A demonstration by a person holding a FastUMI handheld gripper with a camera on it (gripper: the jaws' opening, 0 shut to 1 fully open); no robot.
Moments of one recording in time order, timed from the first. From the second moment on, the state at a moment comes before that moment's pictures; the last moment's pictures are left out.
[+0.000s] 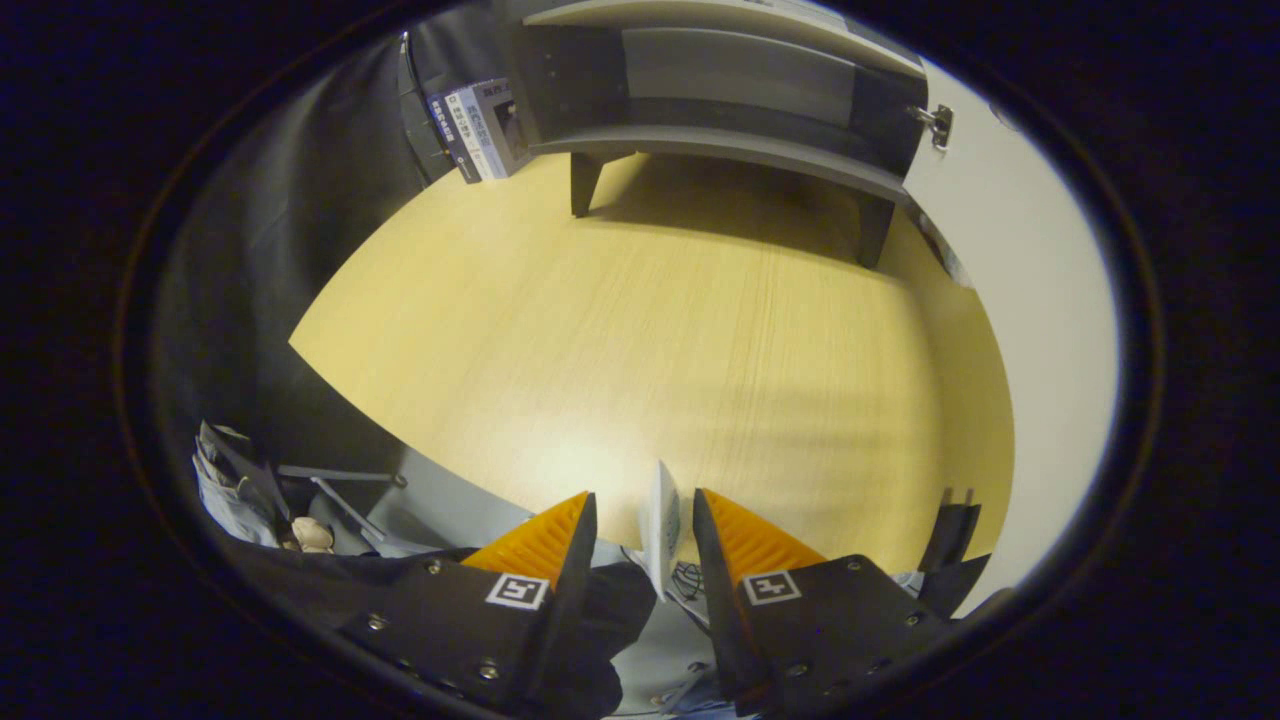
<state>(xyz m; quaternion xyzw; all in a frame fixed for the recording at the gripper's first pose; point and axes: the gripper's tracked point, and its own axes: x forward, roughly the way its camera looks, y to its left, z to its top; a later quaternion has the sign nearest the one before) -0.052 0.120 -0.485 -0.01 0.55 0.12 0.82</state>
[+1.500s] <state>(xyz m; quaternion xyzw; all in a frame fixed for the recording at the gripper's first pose) -0.037 0.118 -0.486 -0.01 0.56 0.08 0.82</state>
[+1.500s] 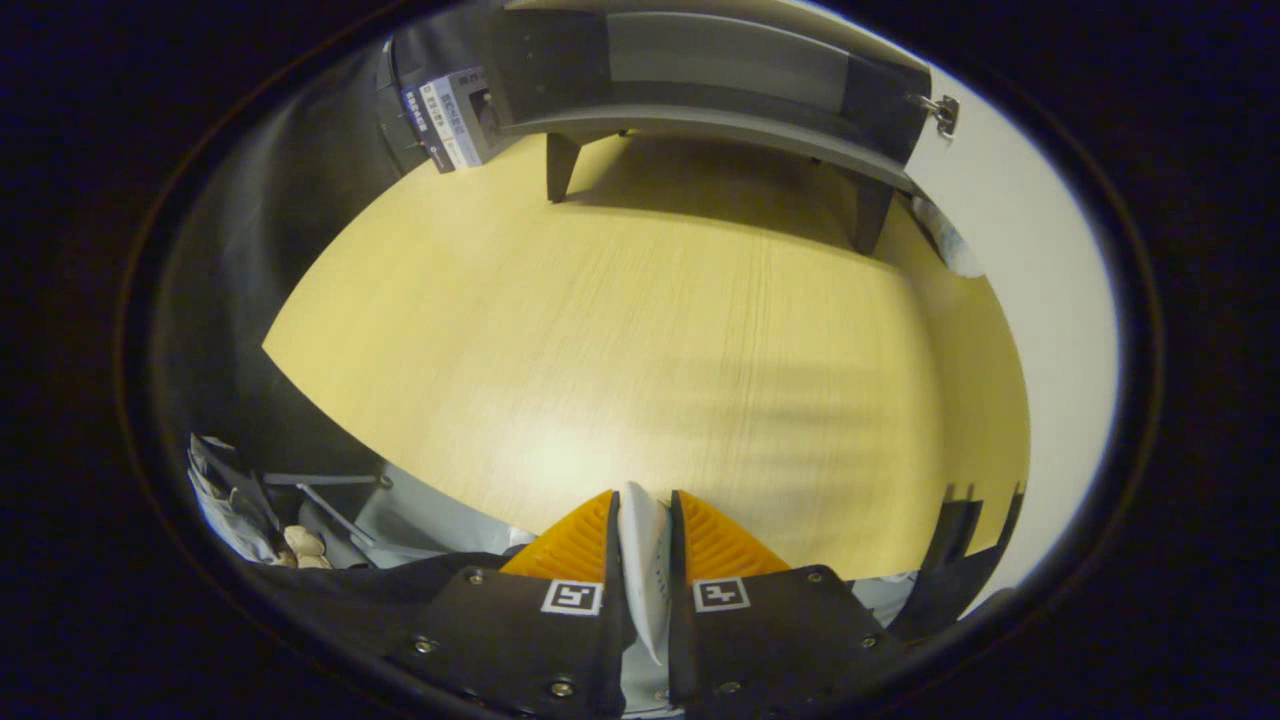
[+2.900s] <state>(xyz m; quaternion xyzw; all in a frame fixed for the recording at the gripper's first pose) 0.217 0.087 -0.141 0.03 0.25 0.04 0.97</state>
